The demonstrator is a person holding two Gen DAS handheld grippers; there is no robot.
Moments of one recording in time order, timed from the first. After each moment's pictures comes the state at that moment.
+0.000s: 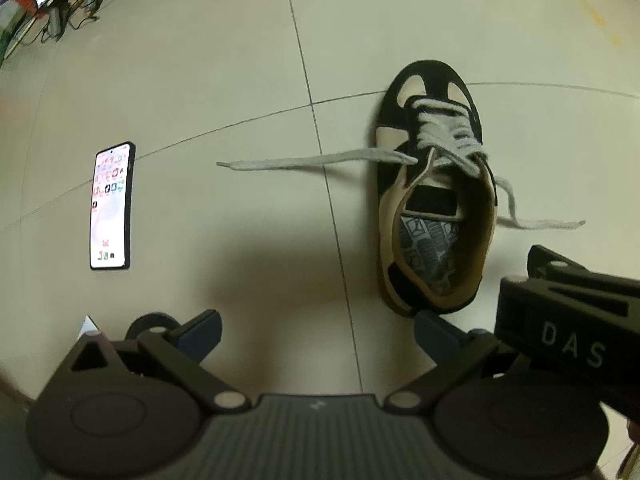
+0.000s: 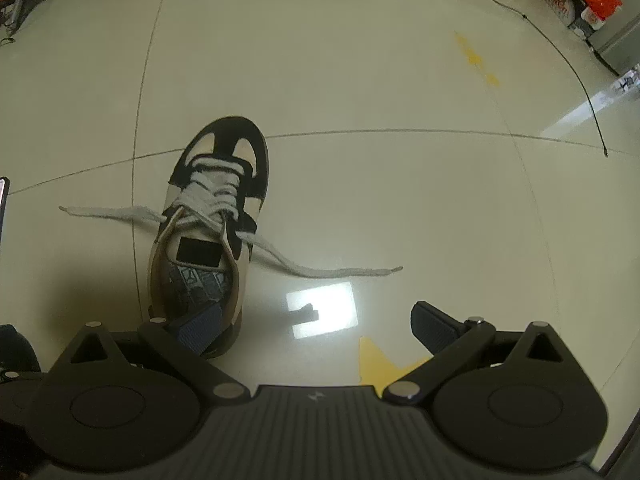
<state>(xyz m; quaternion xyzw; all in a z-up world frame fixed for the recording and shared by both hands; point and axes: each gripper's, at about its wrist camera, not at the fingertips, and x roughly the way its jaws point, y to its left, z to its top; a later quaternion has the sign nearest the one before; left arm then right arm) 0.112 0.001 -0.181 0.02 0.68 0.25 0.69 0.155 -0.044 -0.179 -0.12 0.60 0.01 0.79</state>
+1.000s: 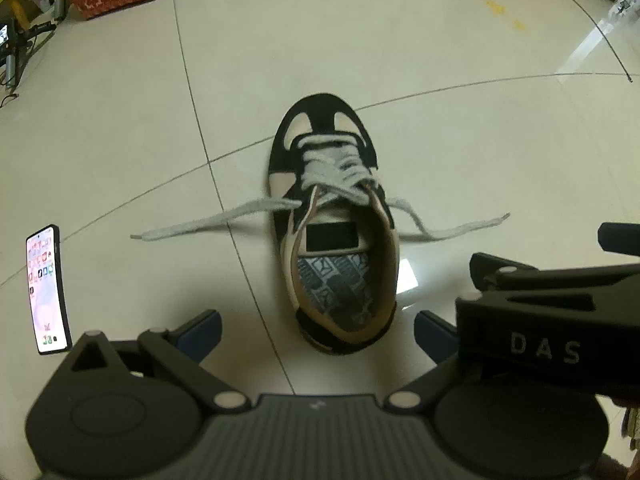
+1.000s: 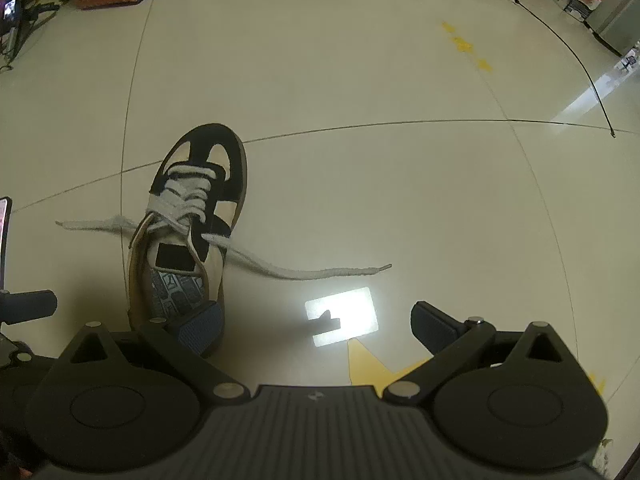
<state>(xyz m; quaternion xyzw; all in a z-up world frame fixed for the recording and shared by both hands) 0.123 -0.025 -0.195 0.06 0.65 0.11 0.75 0.155 -0.109 -0.157 -0.08 0.60 0.03 0.80</state>
